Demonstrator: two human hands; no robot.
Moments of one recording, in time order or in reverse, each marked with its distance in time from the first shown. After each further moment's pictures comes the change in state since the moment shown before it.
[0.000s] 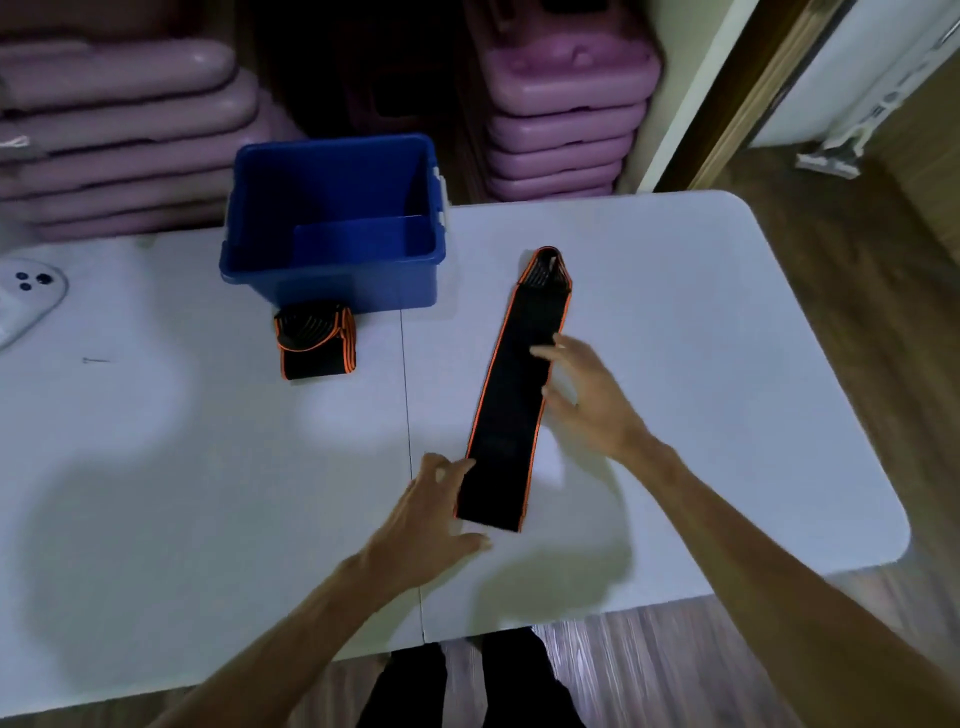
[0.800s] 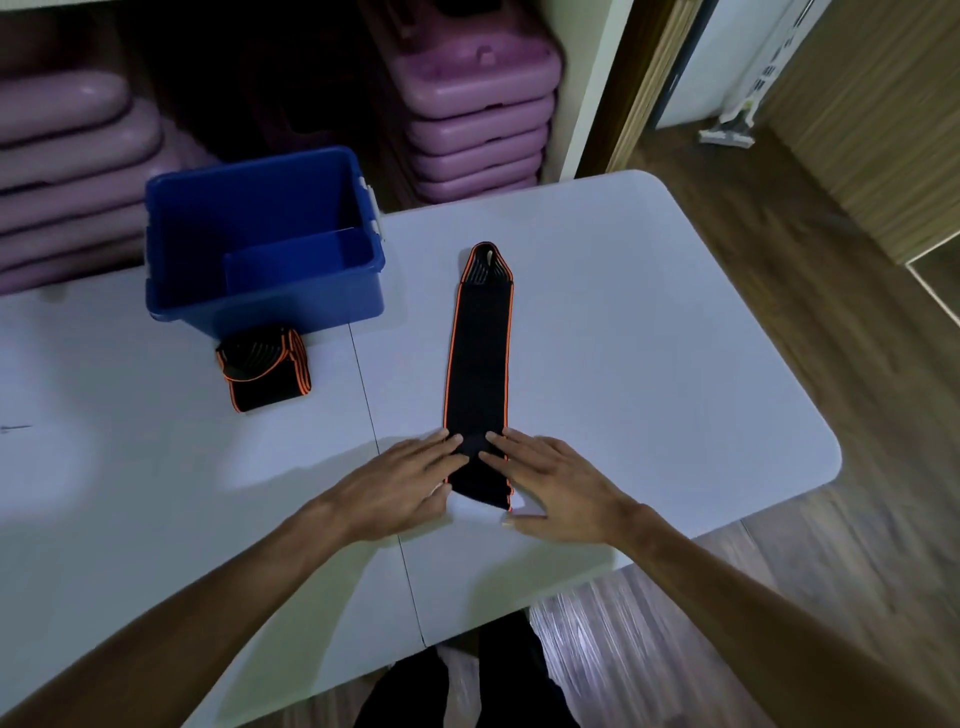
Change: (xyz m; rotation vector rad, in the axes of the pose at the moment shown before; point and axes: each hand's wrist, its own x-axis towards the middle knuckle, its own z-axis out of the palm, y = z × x) left_hand 0.045 -0.024 -0.033 0.450 -0.216 0.497; right_hand -0.102 0.005 0.040 -0.515 -0.291 -0.223
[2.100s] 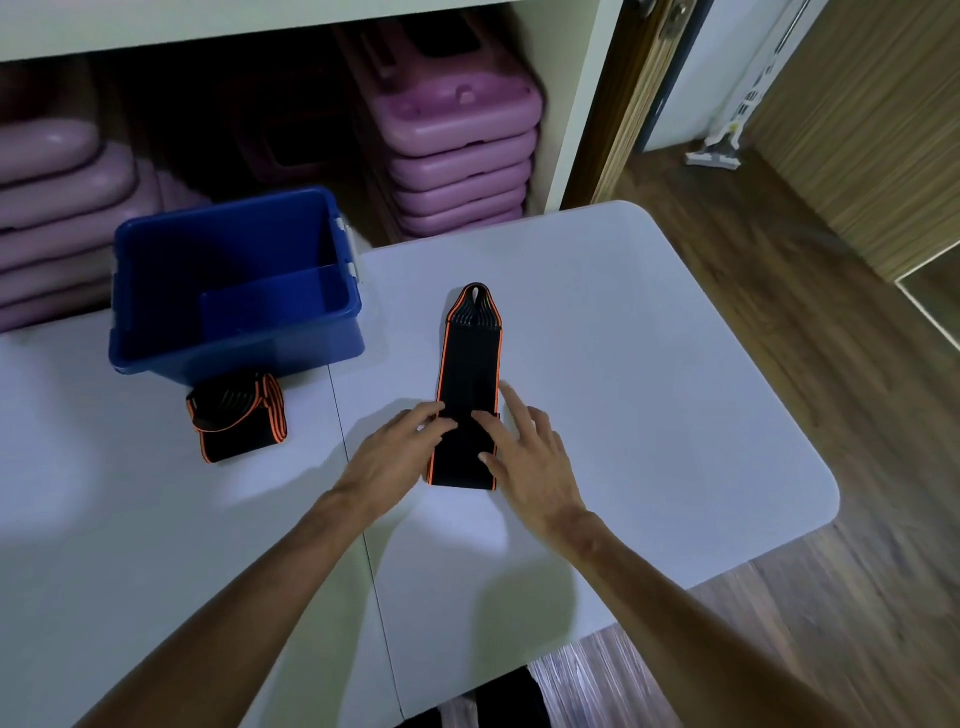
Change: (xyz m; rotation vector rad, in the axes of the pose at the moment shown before) left_hand 0.076 -0.034 -0.008 -0.074 0.353 -0.171; right_hand 0.065 0.009 -0.014 -0.036 0.422 0.417
